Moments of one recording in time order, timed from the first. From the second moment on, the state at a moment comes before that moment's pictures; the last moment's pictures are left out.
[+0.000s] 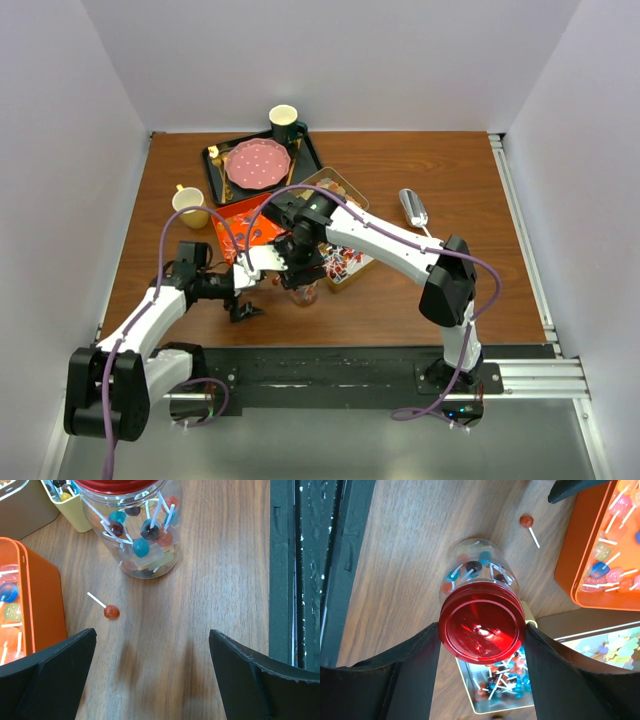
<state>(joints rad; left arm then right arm) -0.09 1.04 0.43 -0.44 1.00 1.08 1.00 1.99 1.92 -1.24 -0.22 -1.02</state>
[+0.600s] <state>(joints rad) -0.09 1.08 0.43 -0.44 1.02 1.08 0.91 1.99 1.92 -1.21 -0.23 -0.88</state>
